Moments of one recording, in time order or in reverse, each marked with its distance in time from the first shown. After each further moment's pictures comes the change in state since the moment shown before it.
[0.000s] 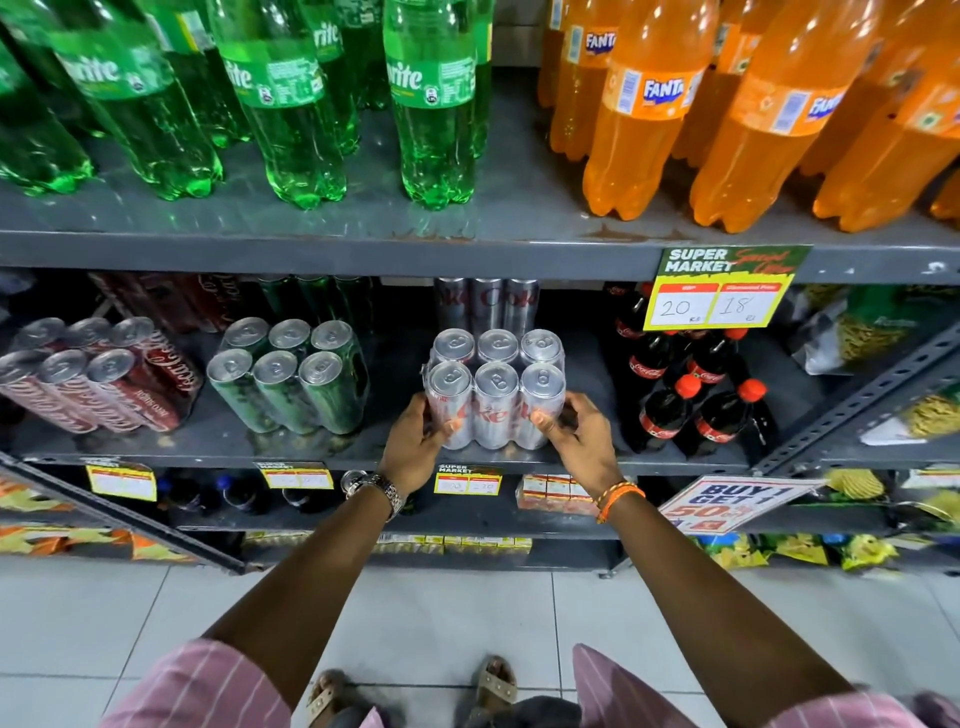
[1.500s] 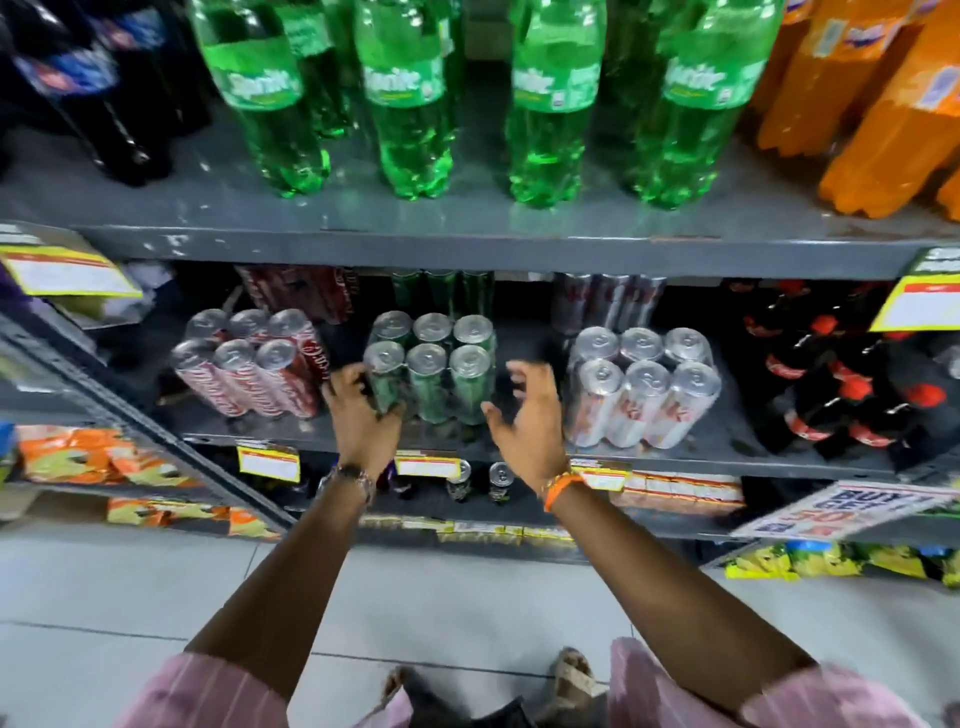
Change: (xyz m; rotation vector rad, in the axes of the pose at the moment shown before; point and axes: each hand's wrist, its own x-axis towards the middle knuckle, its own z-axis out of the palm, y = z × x) left_hand -0.027 -0.046 -0.215 0.246 0.523 -0.088; right_hand -0.033 -0.118 0.228 -0.177 0.044 -0.261
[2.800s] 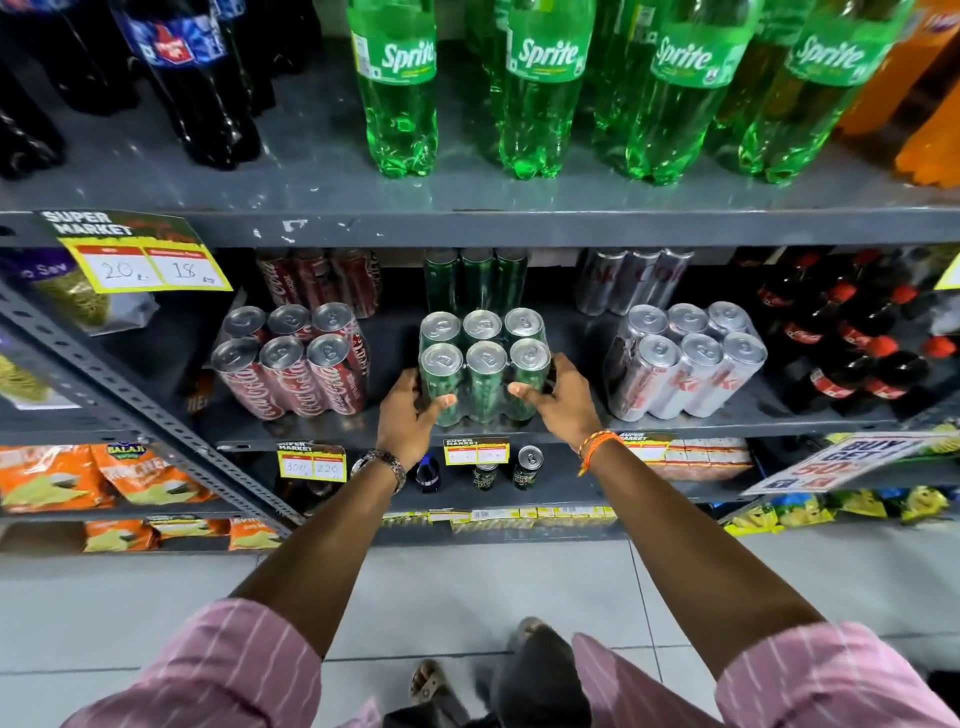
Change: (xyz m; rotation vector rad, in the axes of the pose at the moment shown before) left_hand 0.037 -0.067 -0.017 -0.187 -0.425 0.077; right_hand 0.015 -0.011 0.047 0.043 -0.119 0.404
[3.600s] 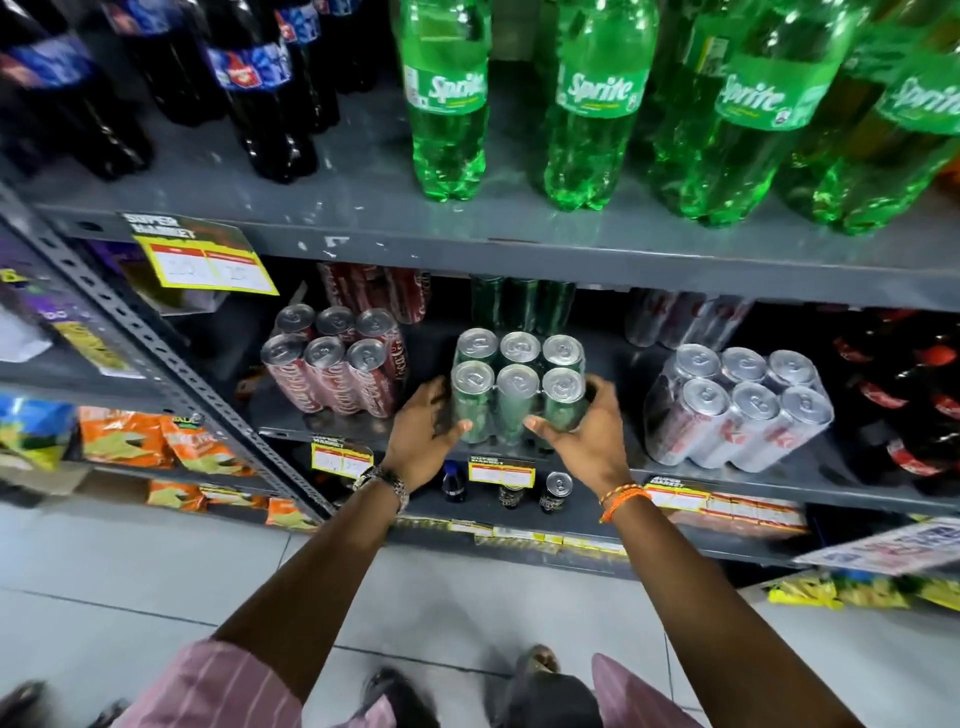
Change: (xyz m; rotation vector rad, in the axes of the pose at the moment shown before) left_hand -0.017 0.017 -0.019 -0.001 -0.034 -0.087; right_hand -0.011 -0.008 0.002 0.029 0.059 -0.071
